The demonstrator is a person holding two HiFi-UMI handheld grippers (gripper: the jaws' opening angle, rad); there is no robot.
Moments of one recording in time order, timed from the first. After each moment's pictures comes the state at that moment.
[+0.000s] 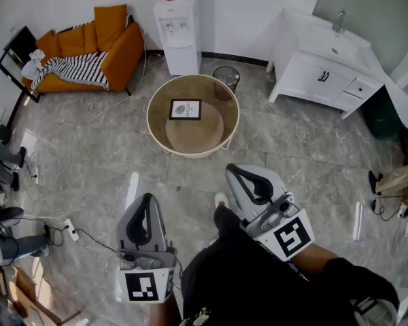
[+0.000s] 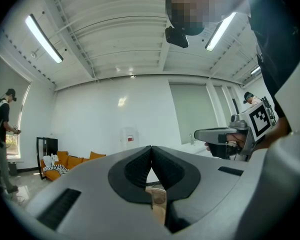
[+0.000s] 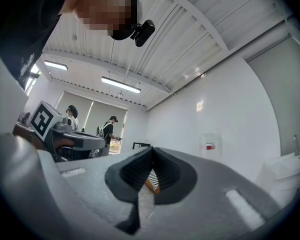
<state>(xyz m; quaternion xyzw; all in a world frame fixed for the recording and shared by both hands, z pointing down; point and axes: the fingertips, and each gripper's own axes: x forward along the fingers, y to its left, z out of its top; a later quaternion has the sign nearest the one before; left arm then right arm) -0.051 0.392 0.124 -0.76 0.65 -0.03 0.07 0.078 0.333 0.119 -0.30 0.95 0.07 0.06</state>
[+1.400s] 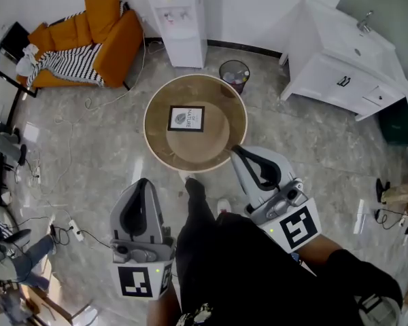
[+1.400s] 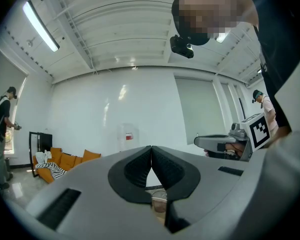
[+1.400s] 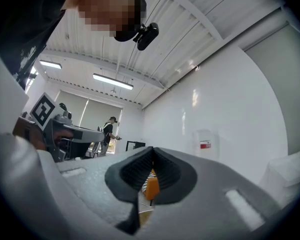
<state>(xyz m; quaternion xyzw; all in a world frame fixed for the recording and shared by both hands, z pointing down) -0.060 0.122 0.132 -0.76 0.65 -0.01 0.05 0.068 0.058 0.146 -0.30 0.95 0.07 0.05</state>
